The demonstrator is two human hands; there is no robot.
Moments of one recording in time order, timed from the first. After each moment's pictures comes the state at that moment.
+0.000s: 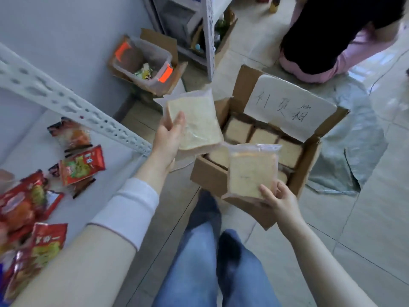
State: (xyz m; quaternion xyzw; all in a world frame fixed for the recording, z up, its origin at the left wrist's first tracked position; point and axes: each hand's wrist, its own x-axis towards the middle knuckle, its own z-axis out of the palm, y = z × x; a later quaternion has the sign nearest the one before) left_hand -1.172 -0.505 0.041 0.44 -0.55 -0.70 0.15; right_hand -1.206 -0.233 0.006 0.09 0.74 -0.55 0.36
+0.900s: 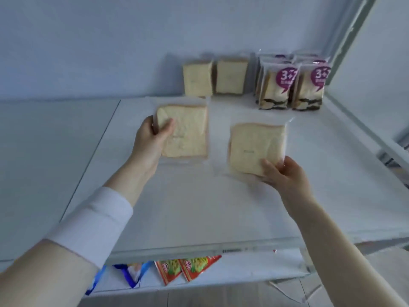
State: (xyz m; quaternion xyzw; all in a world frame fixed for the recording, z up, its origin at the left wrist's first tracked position) left_hand -0.589 -0.797 0.350 0.51 -0.45 -0.44 0.59; right_hand -0.849 -0.729 0.318 -0.42 0.59 -0.52 0.45
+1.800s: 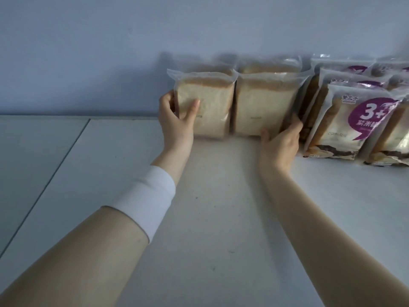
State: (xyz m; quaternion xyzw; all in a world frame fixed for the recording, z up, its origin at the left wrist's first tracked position) left_hand -0.638 -1.050 0.310 0.56 -0.44 -0.27 0.65; right_hand -0.802 -1.021 0.302 -0.43 0.72 -0.51 0.19
